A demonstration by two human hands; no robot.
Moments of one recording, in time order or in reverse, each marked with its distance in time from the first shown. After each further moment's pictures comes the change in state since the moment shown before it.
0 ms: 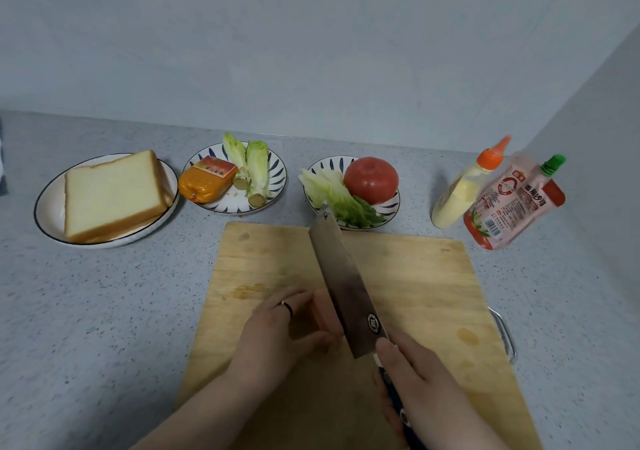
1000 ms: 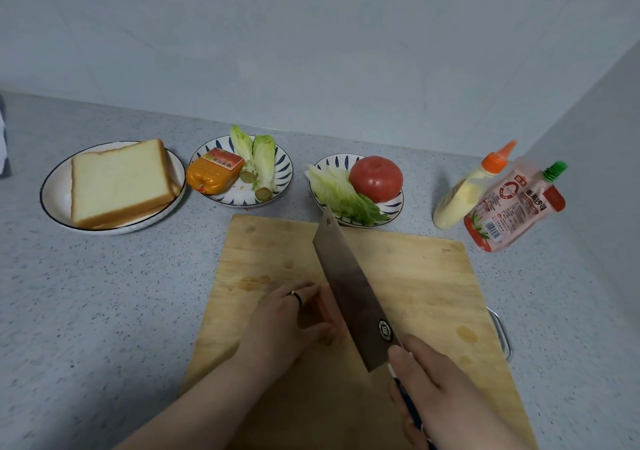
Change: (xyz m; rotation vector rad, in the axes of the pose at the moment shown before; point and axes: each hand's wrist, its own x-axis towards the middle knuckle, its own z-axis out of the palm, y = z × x) left_hand 0.002 0.001 -0.004 0.016 -0.061 0.008; right_hand -0.019 -0.020 -0.006 -0.082 -0.058 0.104
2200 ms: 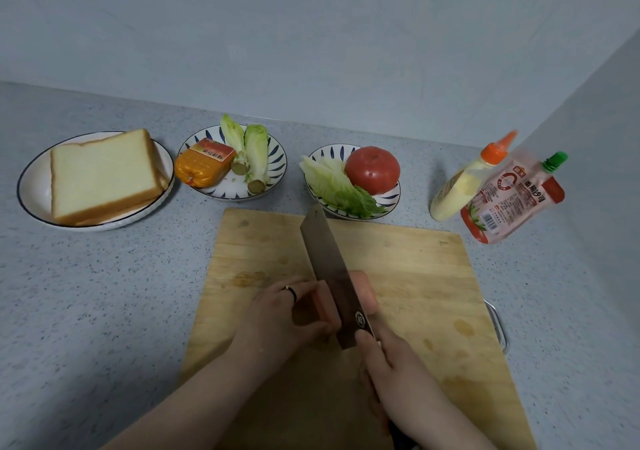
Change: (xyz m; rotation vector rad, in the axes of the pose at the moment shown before) left_hand 0.004 -0.001 -0.001 -0.024 -0.010 0.020; right_hand 0.033 0.014 0.023 -0.070 -0.007 -0.115
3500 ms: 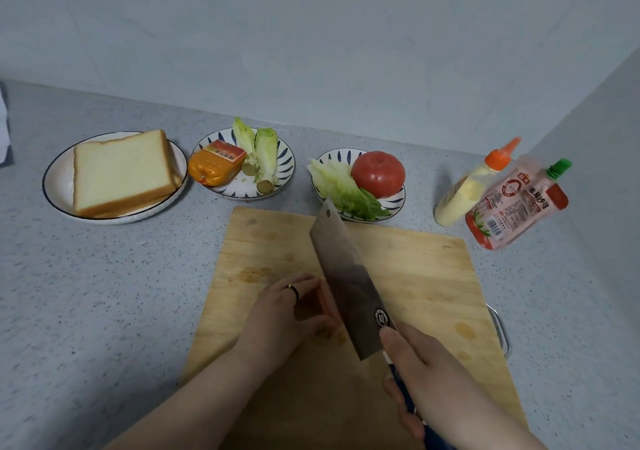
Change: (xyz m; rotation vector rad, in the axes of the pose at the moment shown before) left_hand -0.005 0.001 0.003 -0.047 0.039 -0.039; right_hand -0.023 -0.023 -0.025 0.037 -0.053 0.140
